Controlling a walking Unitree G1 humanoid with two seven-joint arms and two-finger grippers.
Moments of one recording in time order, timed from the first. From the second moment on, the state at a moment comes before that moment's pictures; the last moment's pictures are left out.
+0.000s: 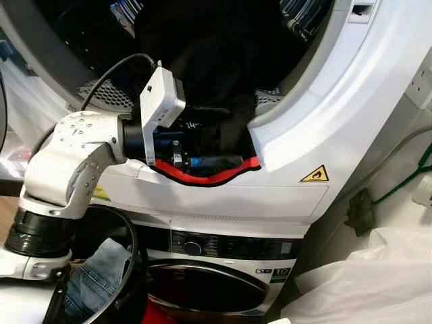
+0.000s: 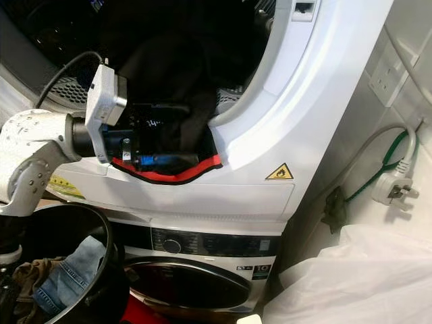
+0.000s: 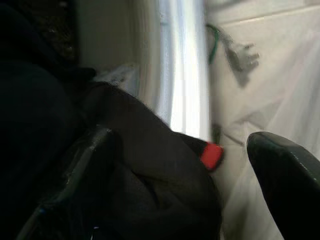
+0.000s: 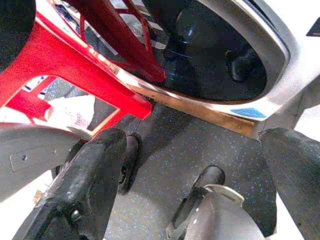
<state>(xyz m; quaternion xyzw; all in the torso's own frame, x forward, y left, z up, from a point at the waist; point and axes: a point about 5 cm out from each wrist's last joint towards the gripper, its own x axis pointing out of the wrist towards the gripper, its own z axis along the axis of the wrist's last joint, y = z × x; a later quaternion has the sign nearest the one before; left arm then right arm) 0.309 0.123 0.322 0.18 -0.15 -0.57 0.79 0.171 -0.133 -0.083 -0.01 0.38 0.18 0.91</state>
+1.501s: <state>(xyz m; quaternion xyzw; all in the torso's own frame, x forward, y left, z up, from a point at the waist) 0.414 0.120 0.398 0.04 -0.22 -0.22 0.95 0.159 -0.128 -0.088 0.00 0.39 0.17 0.90</state>
